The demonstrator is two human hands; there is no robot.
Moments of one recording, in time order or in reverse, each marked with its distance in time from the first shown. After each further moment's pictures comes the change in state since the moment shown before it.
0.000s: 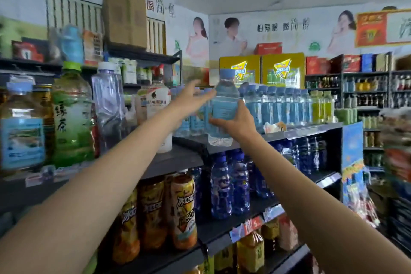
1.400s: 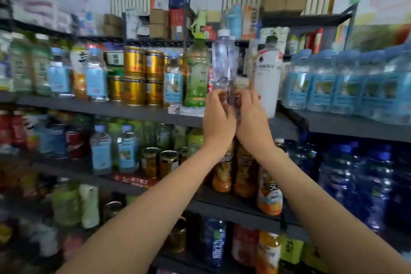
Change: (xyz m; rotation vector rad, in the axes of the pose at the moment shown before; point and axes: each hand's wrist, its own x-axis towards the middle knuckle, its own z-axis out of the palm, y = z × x) left_hand -0.128 -0.070 0.008 0.499 0.996 -0.048; right_hand -0.074 -0.004 0.110 0.087 -0.346 -0.726
